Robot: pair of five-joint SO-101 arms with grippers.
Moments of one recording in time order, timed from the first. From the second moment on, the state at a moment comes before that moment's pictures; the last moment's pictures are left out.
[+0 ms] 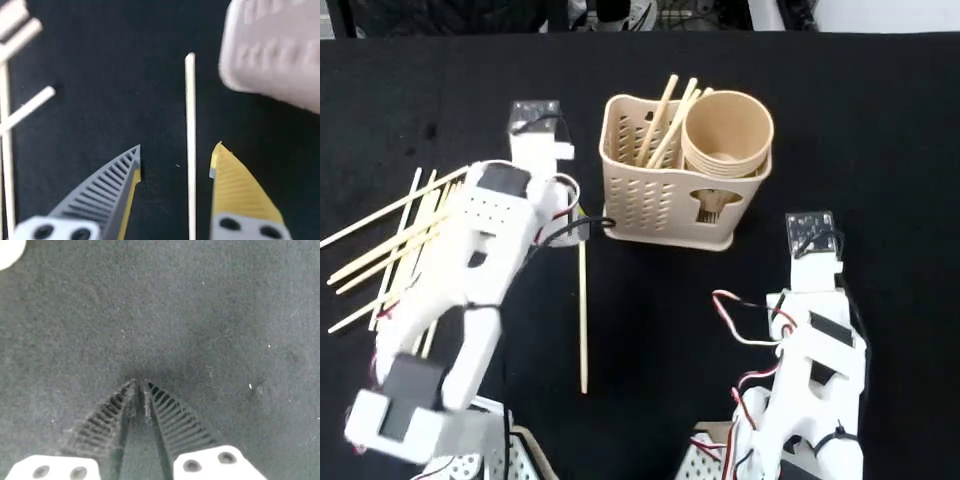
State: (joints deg) left arm 9.4 -6.8 19.2 70.8 13.9; right arm 28.0 -40.0 81.0 28.3 30.6
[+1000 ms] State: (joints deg) left arm 5.9 11.0 21.3 60.7 17.5; right arm 28.0 -40.0 81.0 28.3 30.6
